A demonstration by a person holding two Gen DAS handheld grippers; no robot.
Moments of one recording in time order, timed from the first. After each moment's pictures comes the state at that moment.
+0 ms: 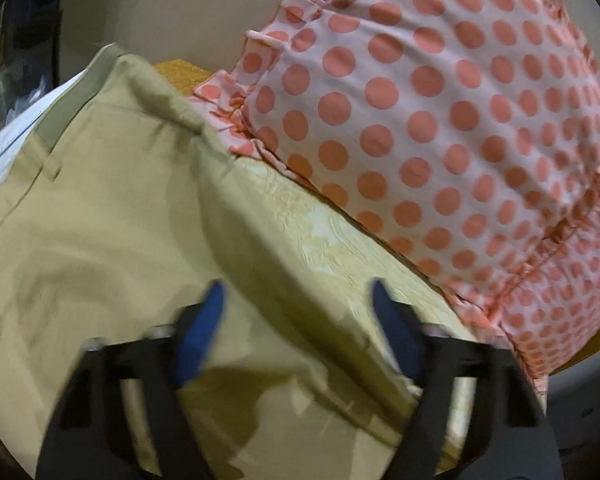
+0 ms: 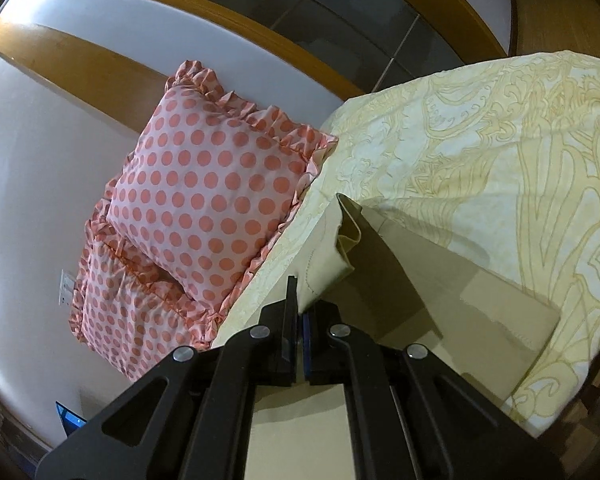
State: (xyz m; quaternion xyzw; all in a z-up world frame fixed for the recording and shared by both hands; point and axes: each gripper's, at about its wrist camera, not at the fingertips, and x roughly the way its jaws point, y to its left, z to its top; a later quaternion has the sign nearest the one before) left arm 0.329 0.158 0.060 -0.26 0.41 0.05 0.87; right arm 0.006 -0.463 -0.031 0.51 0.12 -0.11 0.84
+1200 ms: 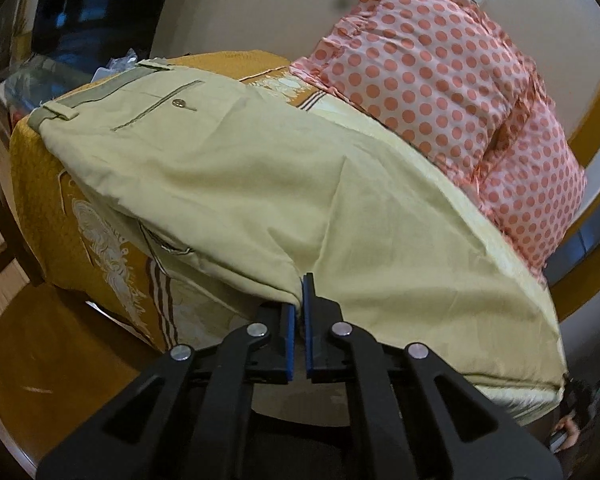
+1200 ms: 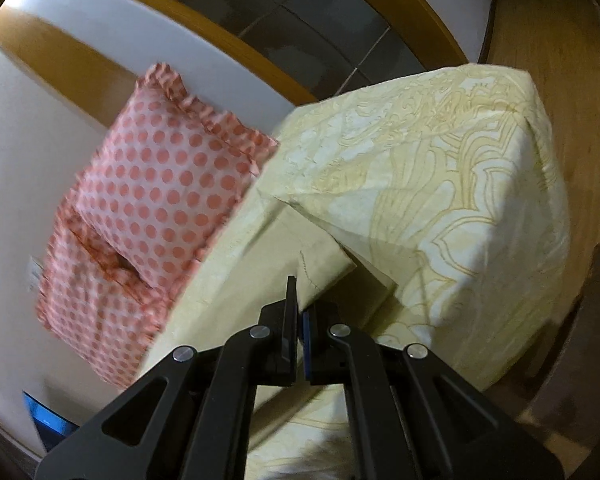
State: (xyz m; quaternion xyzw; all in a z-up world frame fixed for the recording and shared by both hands) left arm -0.003 0.193 0.021 -0.24 0.37 0.04 0.90; right arm -0.056 -0.459 -0.050 0.47 0.18 -0.19 0.84
